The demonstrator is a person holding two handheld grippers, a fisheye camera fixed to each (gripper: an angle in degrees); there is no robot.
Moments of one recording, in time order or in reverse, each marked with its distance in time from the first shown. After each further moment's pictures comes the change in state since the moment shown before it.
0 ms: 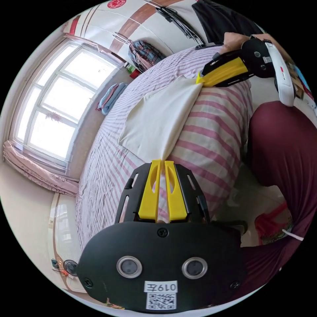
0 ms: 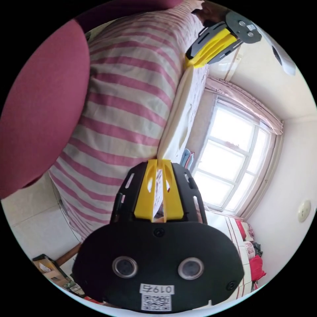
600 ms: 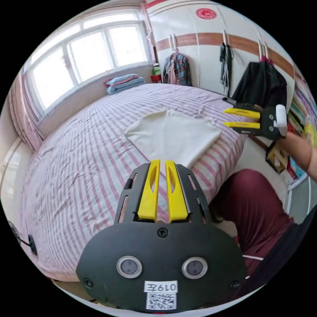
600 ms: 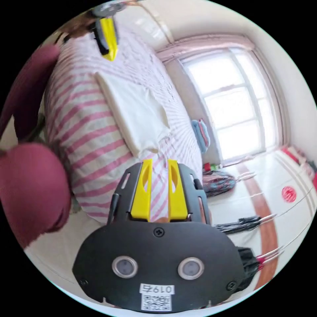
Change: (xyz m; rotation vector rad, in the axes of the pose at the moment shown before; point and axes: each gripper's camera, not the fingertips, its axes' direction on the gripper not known) left arm -0.238 0.105 0.121 0.132 0.394 -0.519; right arm 0.119 0.178 0.089 -0.058 -0.382 0.771
